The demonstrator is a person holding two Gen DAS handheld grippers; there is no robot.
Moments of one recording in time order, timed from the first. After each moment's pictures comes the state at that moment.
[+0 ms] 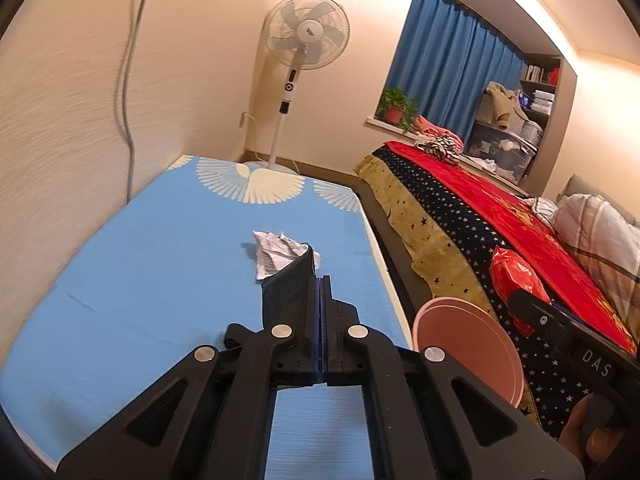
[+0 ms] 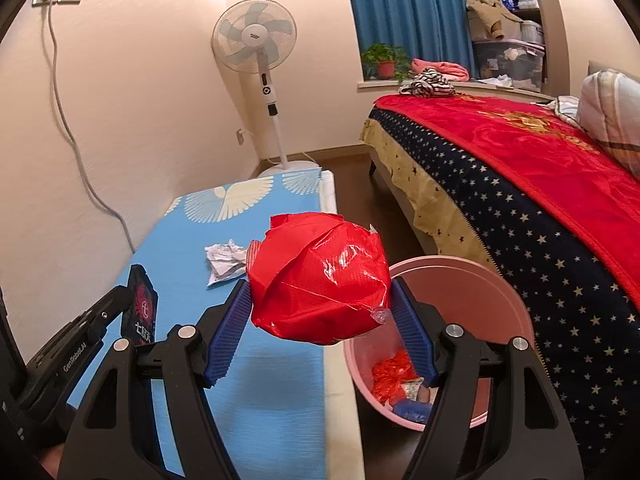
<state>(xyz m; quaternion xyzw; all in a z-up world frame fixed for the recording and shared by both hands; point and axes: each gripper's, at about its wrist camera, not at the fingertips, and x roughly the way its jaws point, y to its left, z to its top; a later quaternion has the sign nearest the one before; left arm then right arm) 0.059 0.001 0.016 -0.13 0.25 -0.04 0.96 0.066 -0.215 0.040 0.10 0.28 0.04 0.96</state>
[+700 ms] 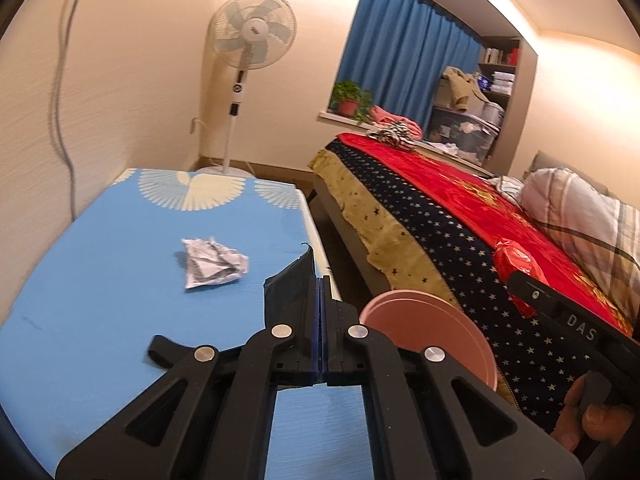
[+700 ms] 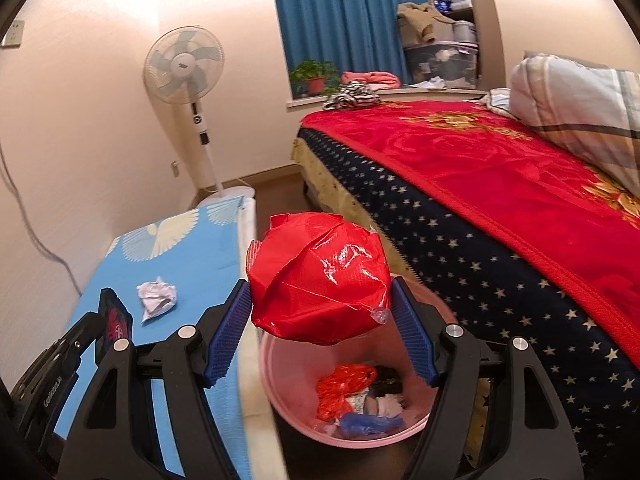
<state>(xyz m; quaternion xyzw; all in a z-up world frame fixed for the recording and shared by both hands) 0.071 -0.057 0.020 -0.10 0.24 -0.11 0.96 0.058 -0.285 0.038 0.13 0.25 -0.08 0.96</state>
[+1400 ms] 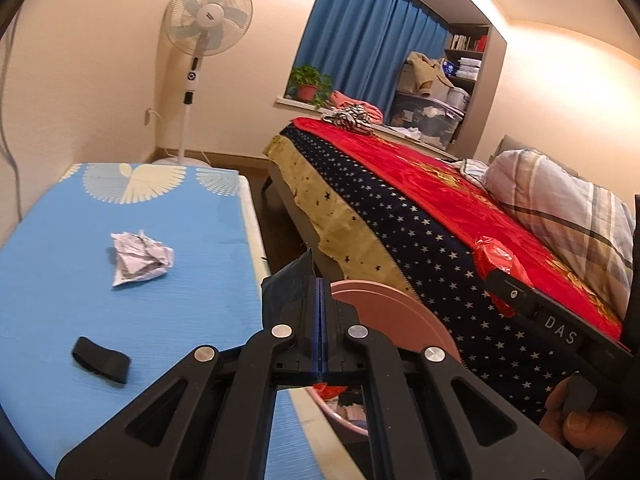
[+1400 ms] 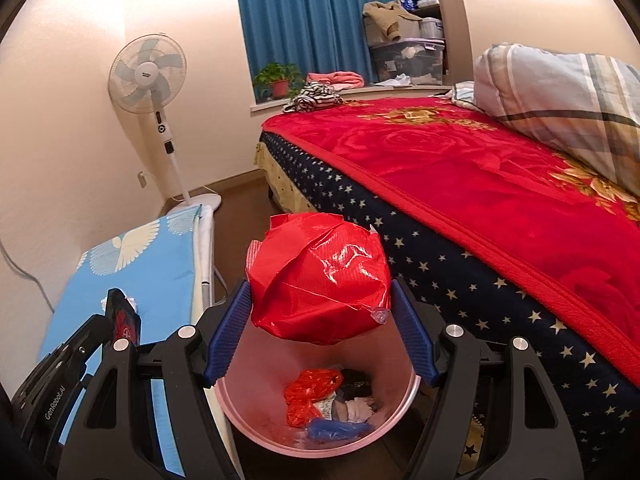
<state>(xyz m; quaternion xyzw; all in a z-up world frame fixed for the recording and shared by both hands) 0.089 -0.112 0.013 -0.09 0.26 -0.19 0.94 0.058 -0.322 0.028 0.14 0.25 -0.14 0.95</state>
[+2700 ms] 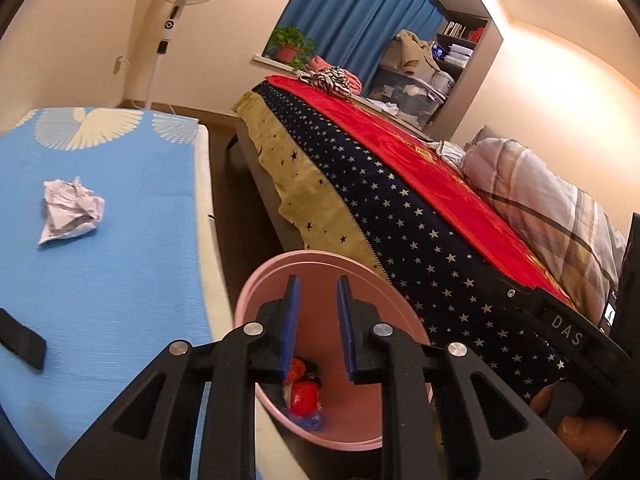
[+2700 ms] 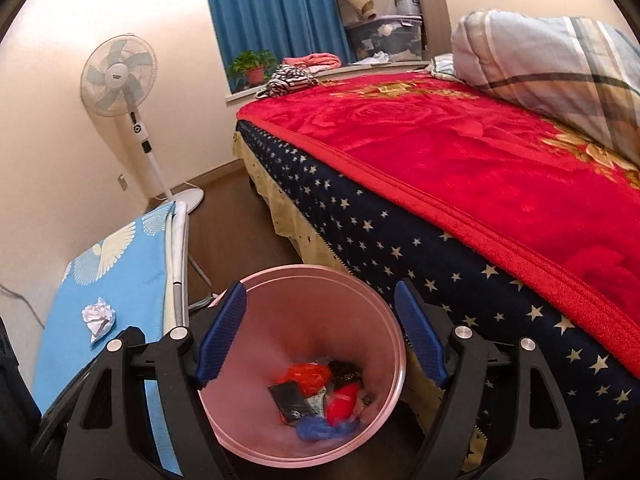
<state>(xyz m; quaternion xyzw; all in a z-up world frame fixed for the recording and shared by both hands) 0.123 -0.136 -0.024 -0.14 0.31 -0.24 0.91 0.075 -0.348 0.009 0.17 0.28 -0.15 0.93</state>
